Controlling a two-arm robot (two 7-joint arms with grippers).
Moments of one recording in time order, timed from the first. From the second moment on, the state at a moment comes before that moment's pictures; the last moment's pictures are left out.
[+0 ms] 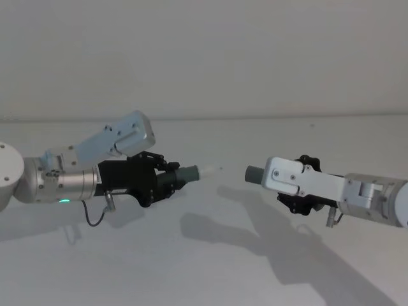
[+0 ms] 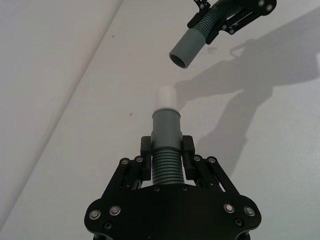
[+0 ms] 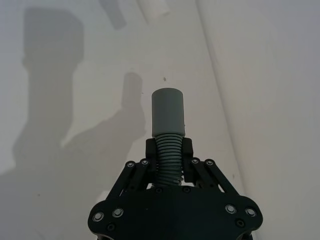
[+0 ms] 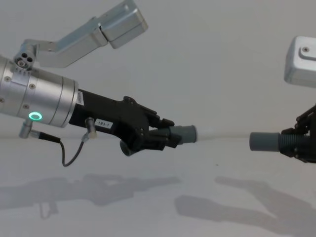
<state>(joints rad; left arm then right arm) -0.69 0.50 0.71 -1.40 -0.20 0.10 -0.80 0.45 0.77 -0.61 -1.78 -0.25 0.38 0.57</state>
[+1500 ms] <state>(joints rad) -0.69 0.51 0.71 -1.39 -0.21 0.08 -0.81 0.50 0.77 -0.64 -1.82 -0.30 0.26 0.70</state>
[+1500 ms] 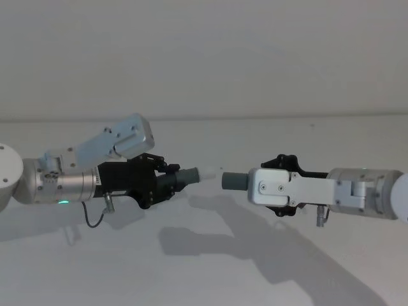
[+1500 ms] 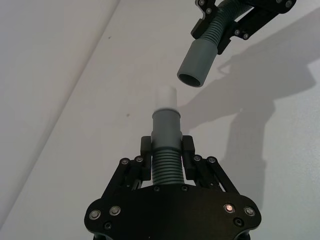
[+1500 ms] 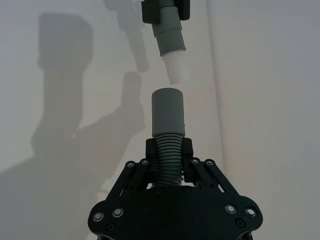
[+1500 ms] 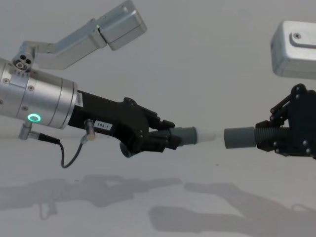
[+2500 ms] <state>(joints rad) -0.69 0.51 0.71 -1.39 -0.21 0.08 -0.81 0.58 0.69 -0.66 -1.72 -0.32 0.20 0.75</state>
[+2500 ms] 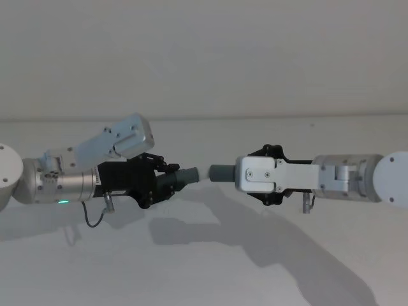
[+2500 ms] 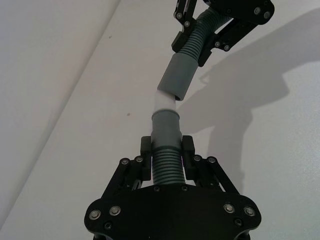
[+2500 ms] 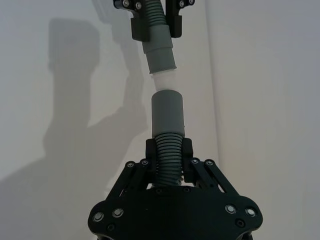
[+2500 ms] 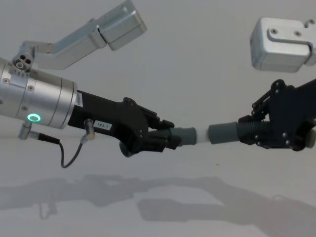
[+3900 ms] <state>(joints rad) -0.69 0.51 0.71 -1.39 -0.21 0.08 -0.81 0.63 0.67 -0.68 -1.68 -0.31 0.17 0.77</state>
